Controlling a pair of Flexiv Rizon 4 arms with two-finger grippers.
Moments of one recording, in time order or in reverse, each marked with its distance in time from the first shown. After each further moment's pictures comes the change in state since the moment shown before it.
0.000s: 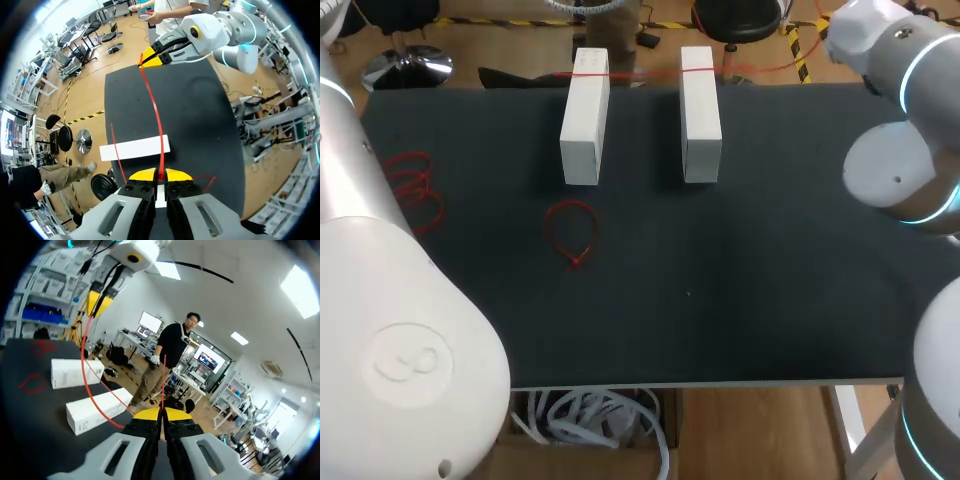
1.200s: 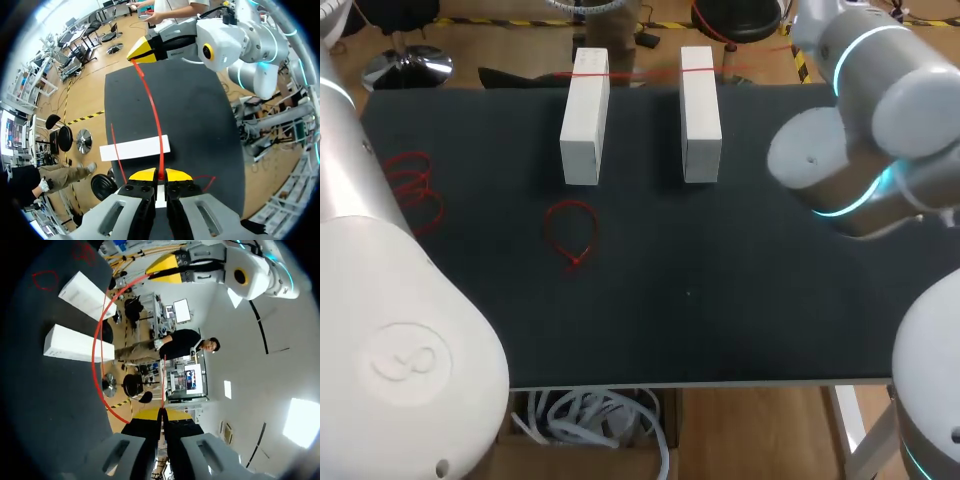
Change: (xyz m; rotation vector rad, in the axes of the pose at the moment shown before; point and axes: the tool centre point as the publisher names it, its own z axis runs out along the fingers) left arm 0.000 0.000 0.000 0.001 0.001 0.000; right arm -0.019 0.036 0.007 0.160 -0.105 -0.782
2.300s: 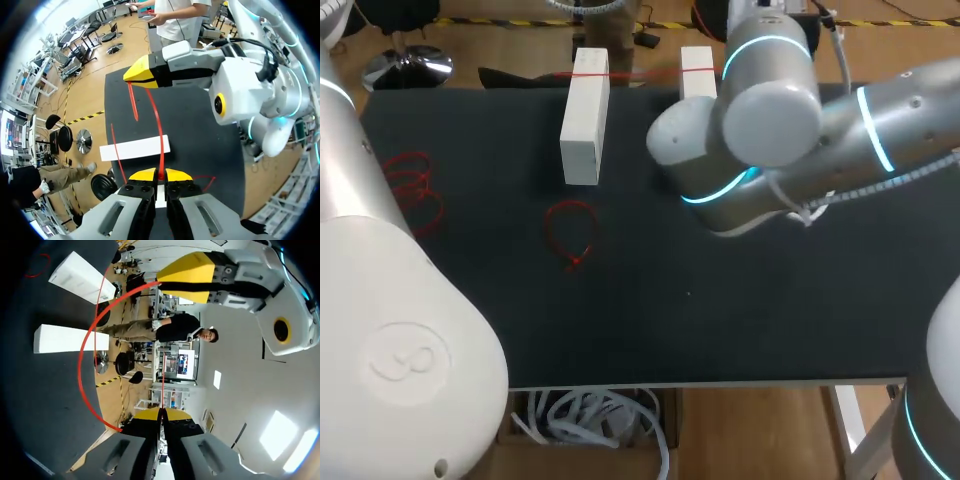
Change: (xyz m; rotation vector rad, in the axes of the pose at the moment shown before) left arm 0.000 0.000 0.000 0.000 0.000 0.000; right arm -0.001 0.060 0.004 0.205 -0.073 -0.165
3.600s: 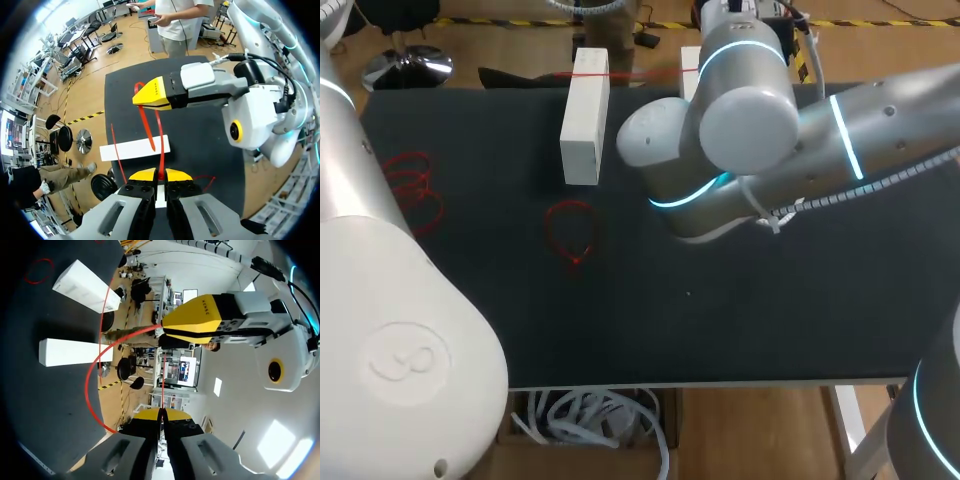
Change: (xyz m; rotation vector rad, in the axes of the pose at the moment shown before) left arm 0.000 0.000 0.000 0.000 0.000 0.000; right arm 0.001 0.038 -0.015 -0.054 0.013 -0.038
